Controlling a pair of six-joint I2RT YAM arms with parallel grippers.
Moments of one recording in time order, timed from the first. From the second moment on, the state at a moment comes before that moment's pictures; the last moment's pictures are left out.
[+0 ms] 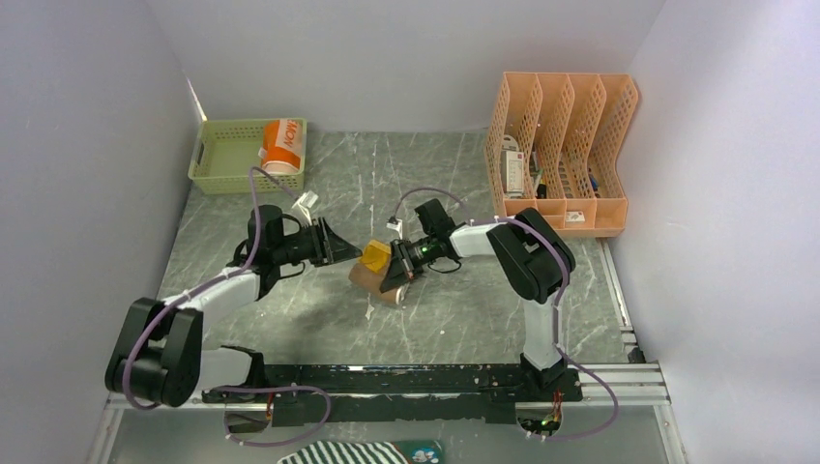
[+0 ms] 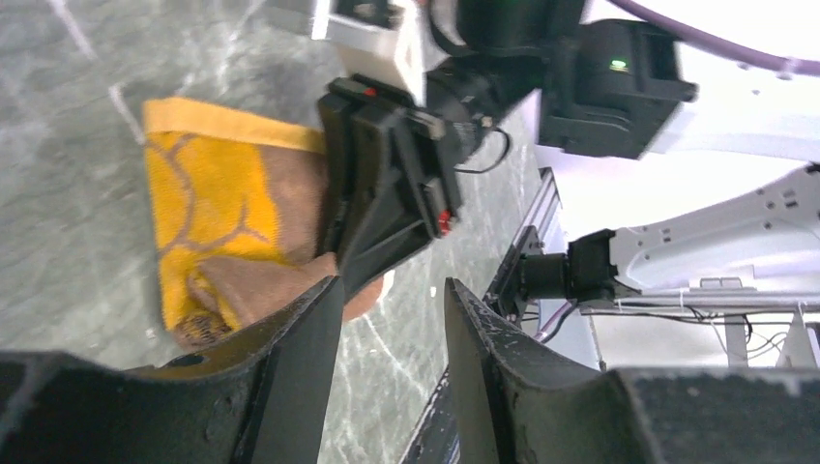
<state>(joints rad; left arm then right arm) -0.24 1.30 0.48 0.39 0.82 -0.69 0.59 2.01 1.03 -0.02 -0.99 0.28</state>
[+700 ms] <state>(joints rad) -0.42 1.57 0.40 0.67 0.77 -0.78 0.55 2.03 1.00 0.00 -1.06 0.34</state>
